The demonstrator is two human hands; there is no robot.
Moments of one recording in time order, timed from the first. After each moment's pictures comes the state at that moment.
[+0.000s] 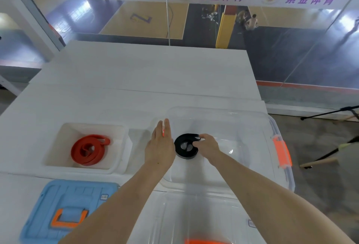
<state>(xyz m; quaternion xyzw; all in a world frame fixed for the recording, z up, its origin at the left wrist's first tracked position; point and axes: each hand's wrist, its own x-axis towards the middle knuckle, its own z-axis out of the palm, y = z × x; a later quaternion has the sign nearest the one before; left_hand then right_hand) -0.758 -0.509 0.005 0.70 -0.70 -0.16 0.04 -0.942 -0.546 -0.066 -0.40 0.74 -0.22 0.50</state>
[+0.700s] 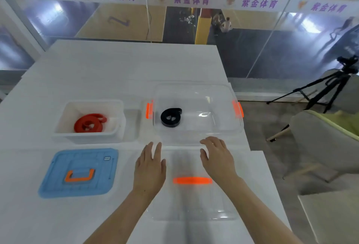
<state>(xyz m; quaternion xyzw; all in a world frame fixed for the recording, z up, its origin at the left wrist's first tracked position) -0.738 -0.261 0.011 0.66 -0.74 -0.12 0.08 -0.978 -0.257 0.039 -0.67 0.71 -0.19 0.10</state>
